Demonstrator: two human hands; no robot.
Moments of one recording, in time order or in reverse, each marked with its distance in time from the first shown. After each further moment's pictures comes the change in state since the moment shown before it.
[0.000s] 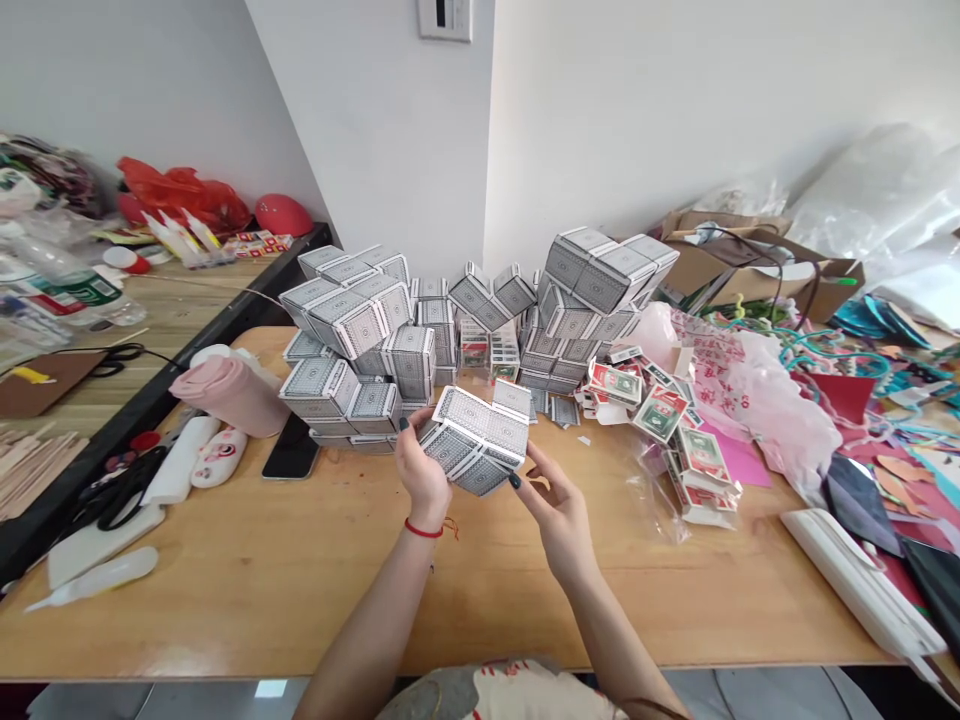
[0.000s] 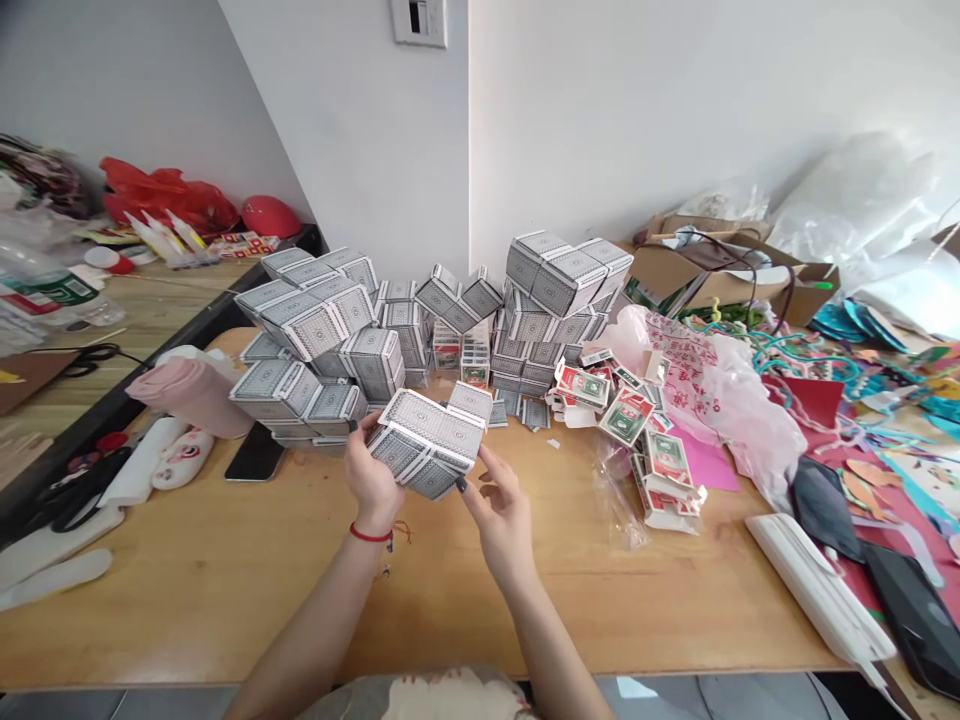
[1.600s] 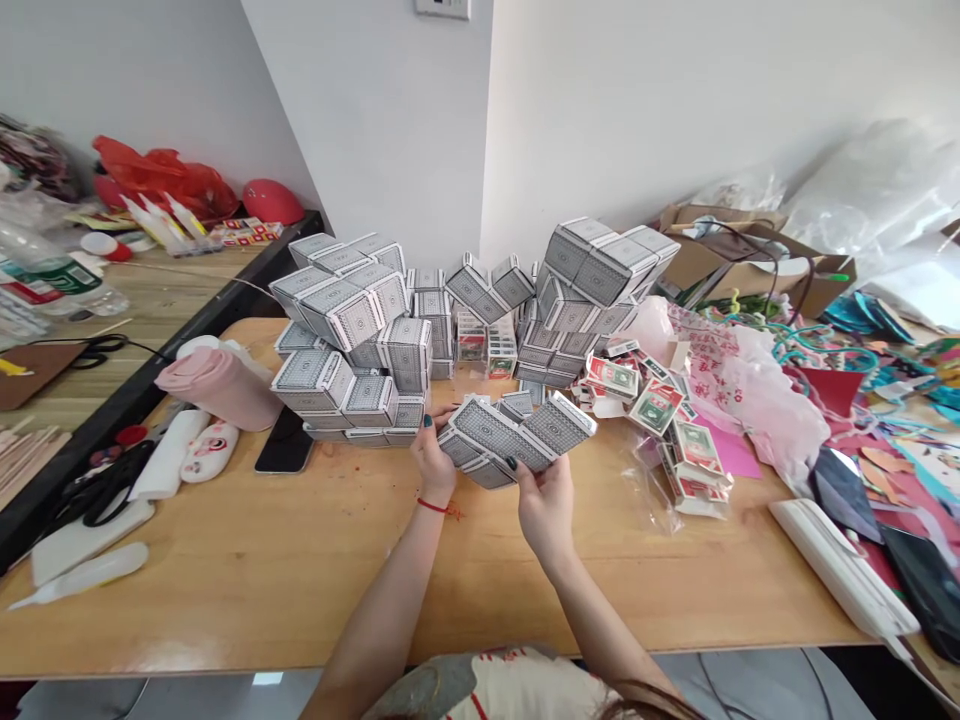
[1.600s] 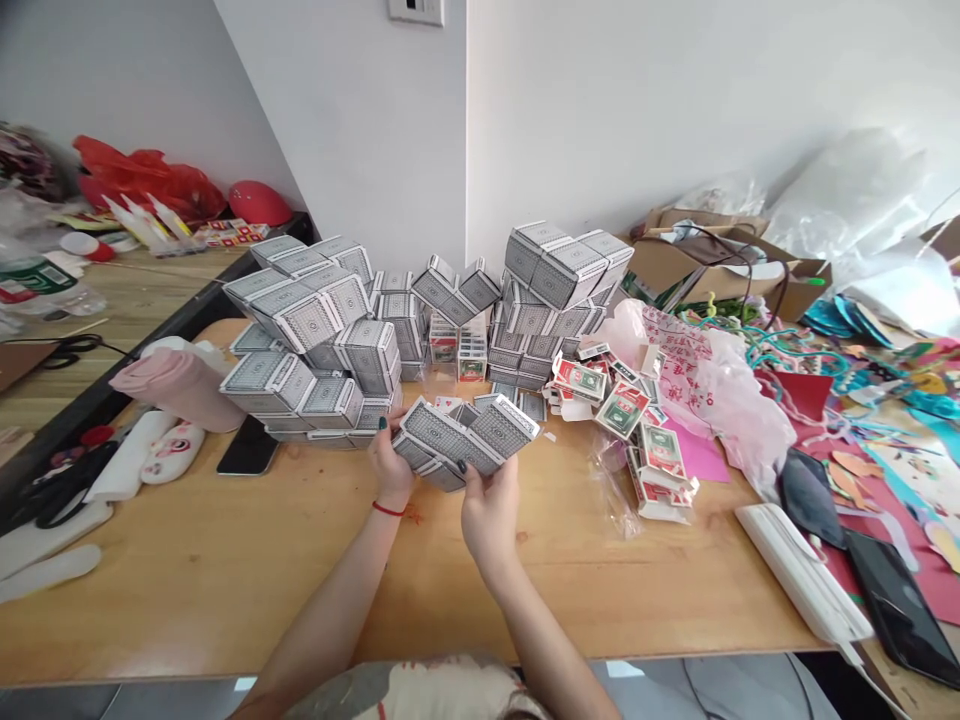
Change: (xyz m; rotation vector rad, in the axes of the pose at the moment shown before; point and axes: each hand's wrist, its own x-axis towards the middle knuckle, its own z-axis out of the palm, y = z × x) left_hand 0.008 -0.054 -0.012 0.079 -0.179 0.129; right_hand 0.014 0.021 0.018 0.007 0.206 -0.155
